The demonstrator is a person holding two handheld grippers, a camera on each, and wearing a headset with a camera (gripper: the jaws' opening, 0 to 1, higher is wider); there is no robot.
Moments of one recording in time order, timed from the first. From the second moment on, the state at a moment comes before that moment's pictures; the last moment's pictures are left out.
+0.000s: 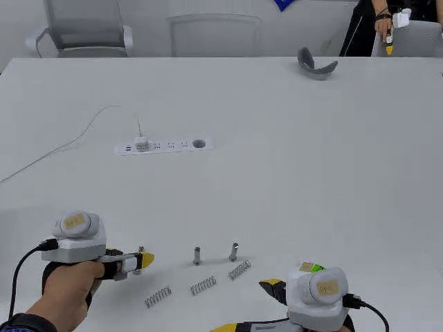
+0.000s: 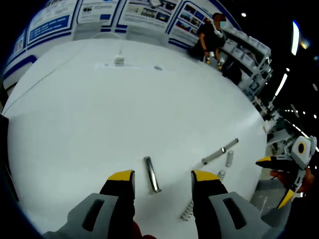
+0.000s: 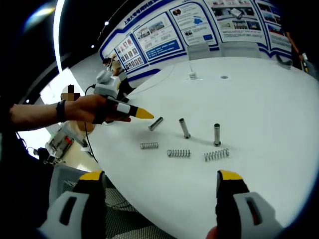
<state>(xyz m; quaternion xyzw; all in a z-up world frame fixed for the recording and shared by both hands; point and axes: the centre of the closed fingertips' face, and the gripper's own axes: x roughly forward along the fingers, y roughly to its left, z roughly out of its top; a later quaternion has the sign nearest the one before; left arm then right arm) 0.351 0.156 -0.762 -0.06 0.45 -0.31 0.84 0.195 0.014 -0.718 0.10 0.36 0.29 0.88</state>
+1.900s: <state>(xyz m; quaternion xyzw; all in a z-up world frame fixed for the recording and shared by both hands) 0.377 0.162 -0.798 0.06 0.45 -0.24 0.86 0.197 0.024 -0.727 0.10 0.37 0.31 0.87</state>
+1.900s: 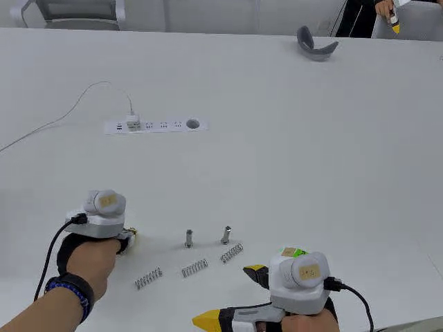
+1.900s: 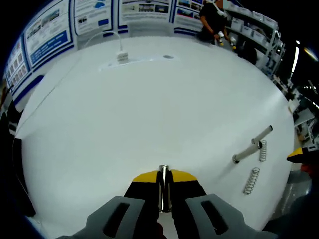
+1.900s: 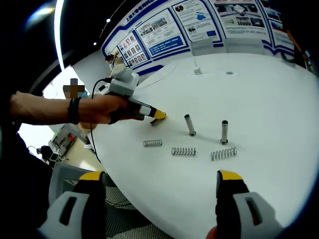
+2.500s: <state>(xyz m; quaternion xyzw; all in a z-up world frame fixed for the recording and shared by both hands) 0.353 0.175 -0.766 0.03 0.42 -0.24 0.87 0.196 0.027 -0.728 0.10 0.37 0.31 0.87</state>
